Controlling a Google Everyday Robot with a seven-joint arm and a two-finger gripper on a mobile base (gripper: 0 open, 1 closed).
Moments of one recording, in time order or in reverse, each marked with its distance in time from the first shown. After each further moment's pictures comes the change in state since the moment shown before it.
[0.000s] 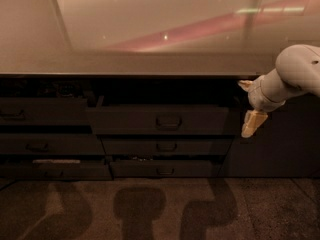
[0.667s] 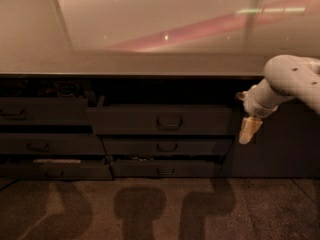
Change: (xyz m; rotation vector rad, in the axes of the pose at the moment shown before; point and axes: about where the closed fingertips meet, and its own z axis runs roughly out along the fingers) arm 0.025 0.009 0.057 -0.109 0.037 0.054
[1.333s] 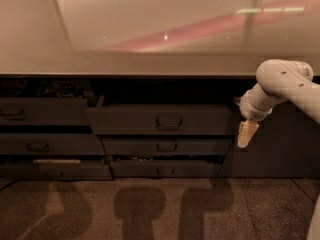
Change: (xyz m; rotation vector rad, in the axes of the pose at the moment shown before) arm 0.006 0.006 0.029 -0.069 0.028 -0.006
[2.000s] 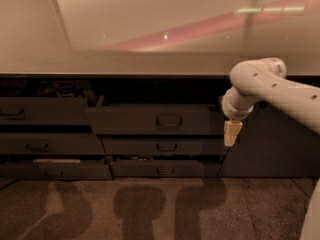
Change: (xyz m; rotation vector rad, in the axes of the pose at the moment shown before) arm -0.044 -0.001 0.001 0.033 0.074 -0.076
